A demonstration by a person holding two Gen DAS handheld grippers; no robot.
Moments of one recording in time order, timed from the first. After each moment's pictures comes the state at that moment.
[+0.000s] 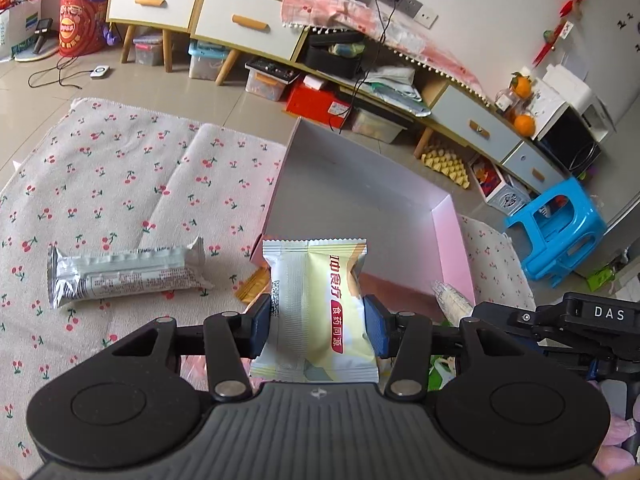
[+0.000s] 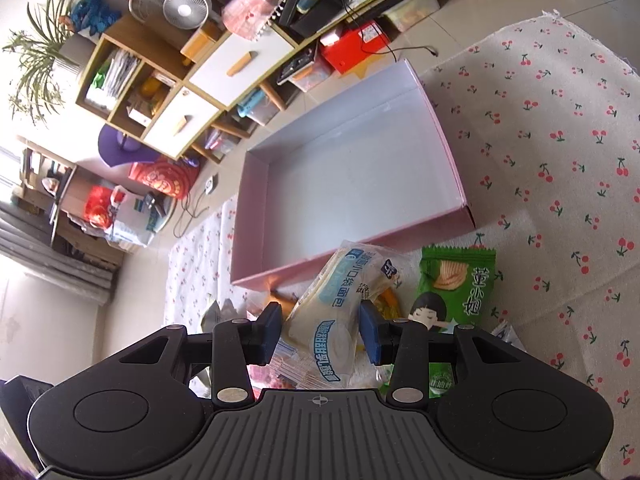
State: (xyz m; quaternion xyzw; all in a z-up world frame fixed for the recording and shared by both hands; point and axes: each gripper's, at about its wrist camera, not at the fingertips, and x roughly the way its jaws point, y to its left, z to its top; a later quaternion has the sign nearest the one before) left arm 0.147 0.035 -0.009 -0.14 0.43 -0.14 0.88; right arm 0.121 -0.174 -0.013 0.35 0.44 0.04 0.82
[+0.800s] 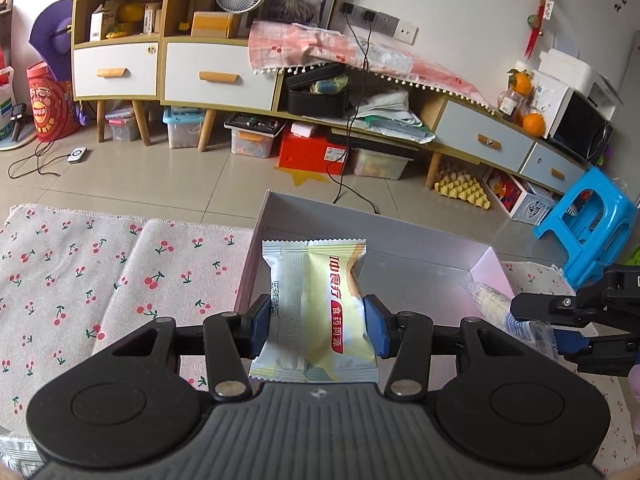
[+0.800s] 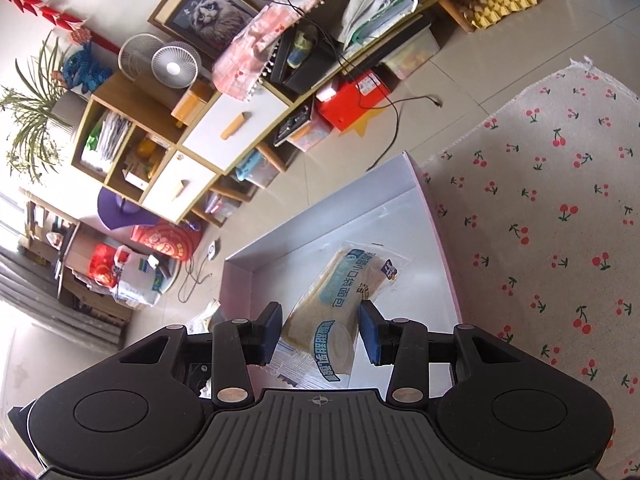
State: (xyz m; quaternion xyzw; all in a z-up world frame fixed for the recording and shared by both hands) left arm 0.219 -0.002 -0.031 -0.06 0.35 -0.13 0.92; right arm 0.208 -0.222 -0.045 0.38 0.39 0.02 0.84
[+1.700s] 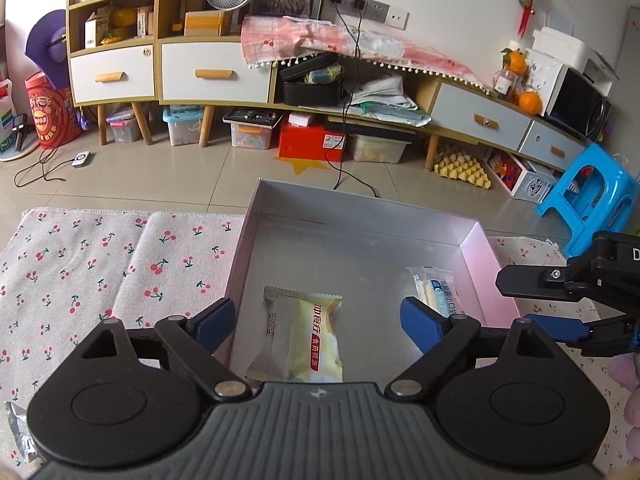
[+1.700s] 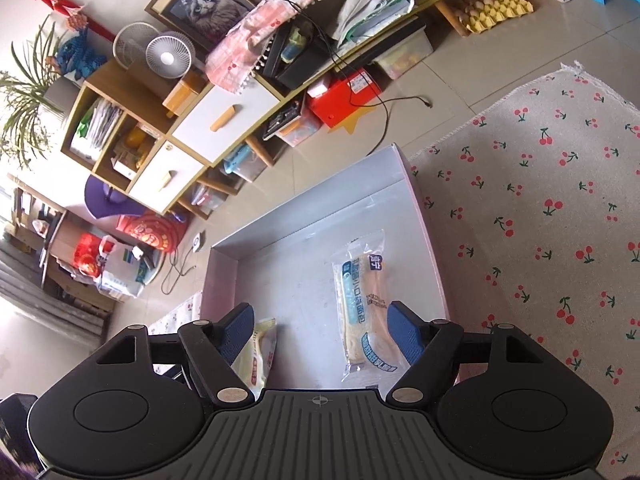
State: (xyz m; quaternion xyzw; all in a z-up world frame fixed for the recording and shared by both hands) left arm 0.198 -0.012 -0.017 -0.03 0.38 -0.13 0.92; right arm 0.191 -0.210 -0.028 0.35 0.39 0.02 0.85
